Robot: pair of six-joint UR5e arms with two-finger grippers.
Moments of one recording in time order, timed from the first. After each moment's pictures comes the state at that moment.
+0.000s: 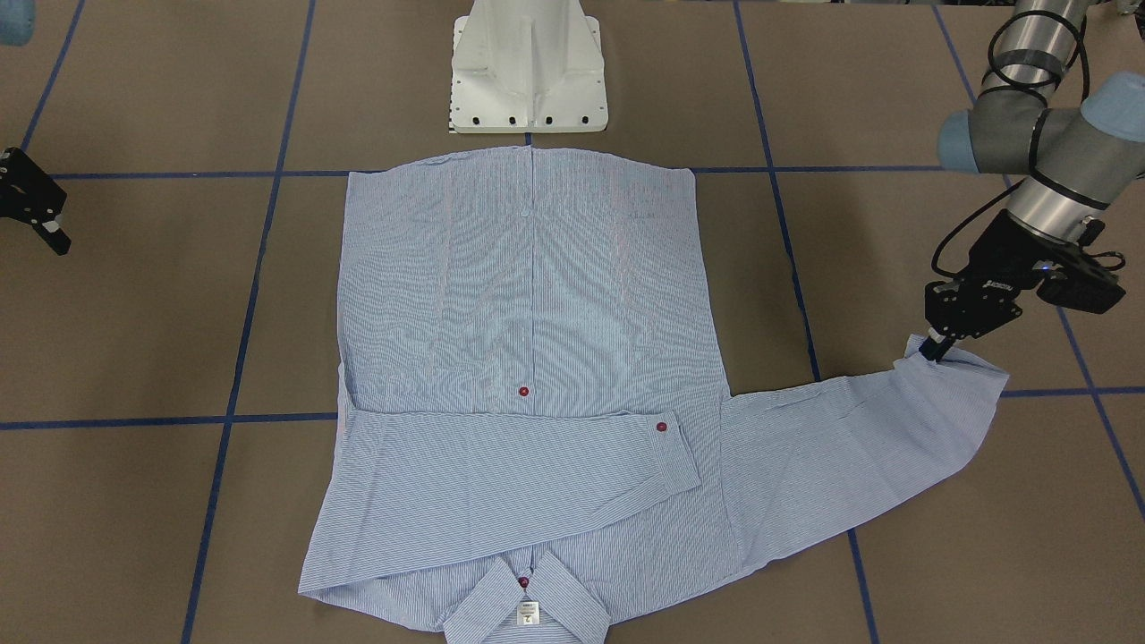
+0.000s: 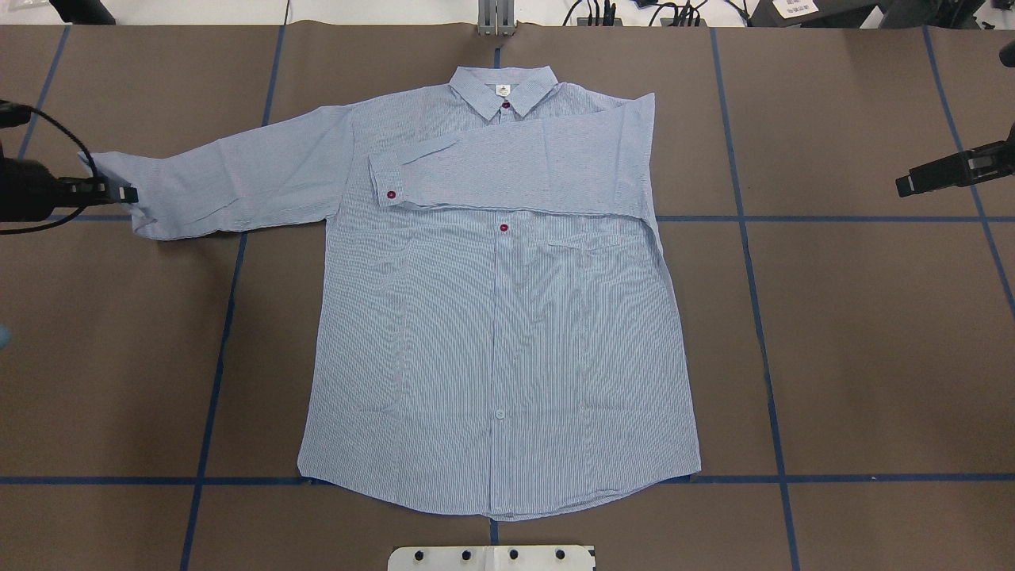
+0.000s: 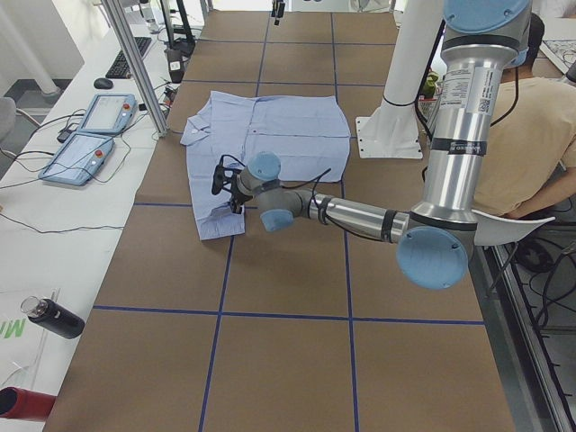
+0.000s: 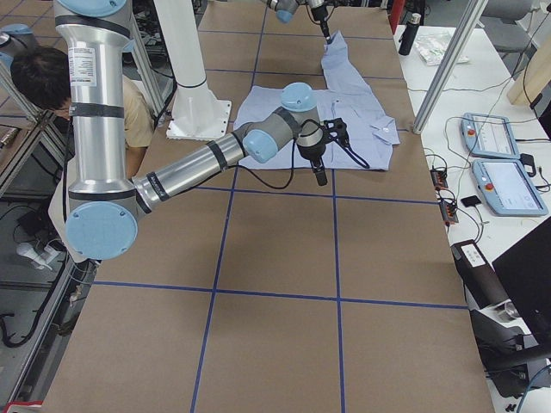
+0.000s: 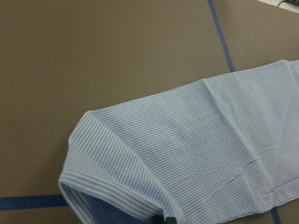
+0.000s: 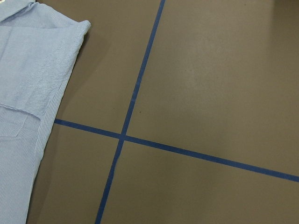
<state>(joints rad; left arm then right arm) -1.00 -1.73 -1.65 -2.42 -2.01 -1.10 1.17 -1.57 2.06 -1.33 2.18 0.53</state>
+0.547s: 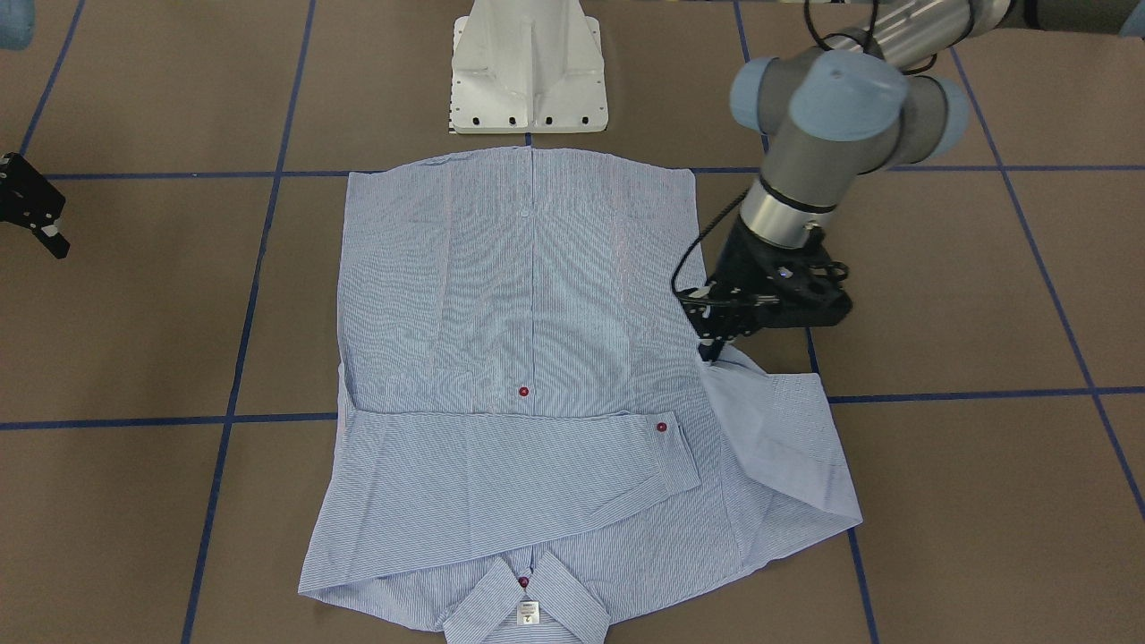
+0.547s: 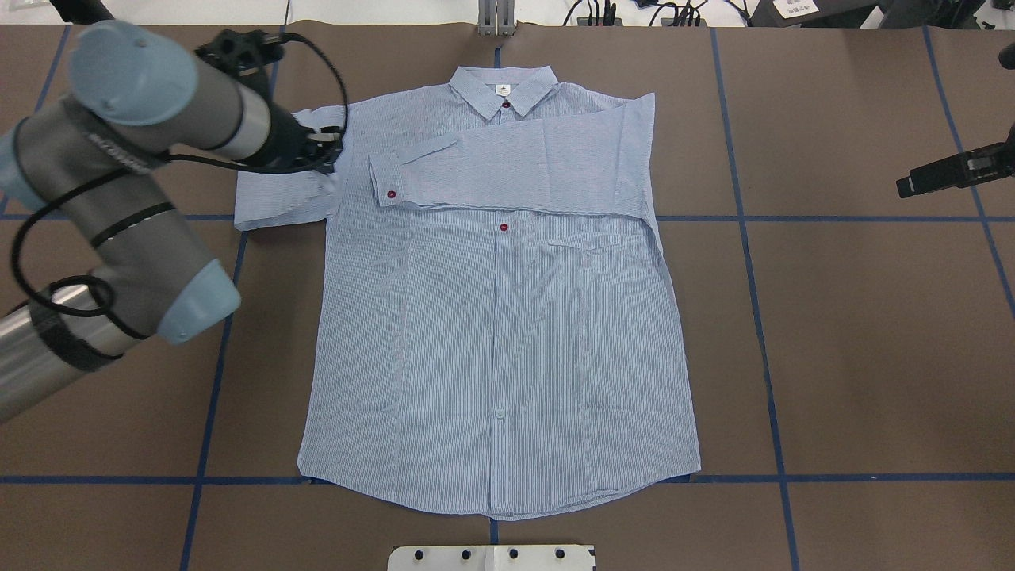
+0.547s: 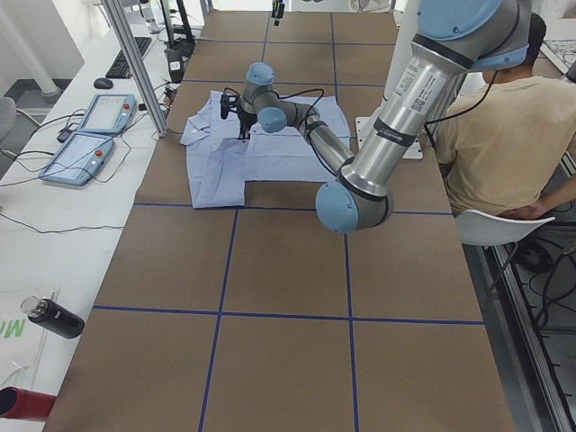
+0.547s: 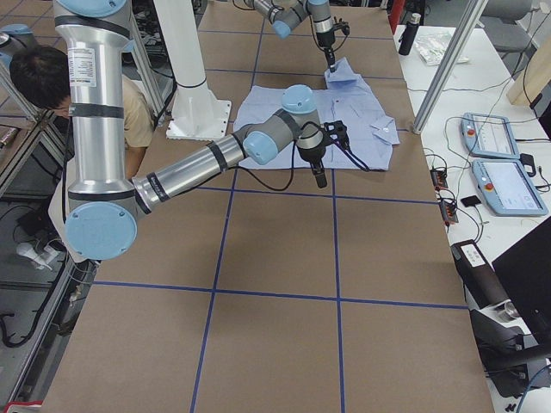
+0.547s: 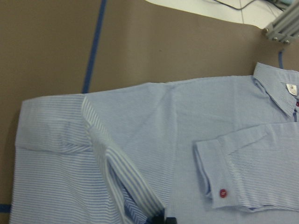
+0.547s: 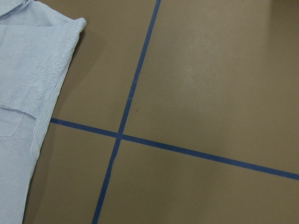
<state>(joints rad) -0.76 -2.24 -1.62 -1.84 -1.88 -1.30 1.17 -1.57 2.05 -1.33 2.18 0.53</state>
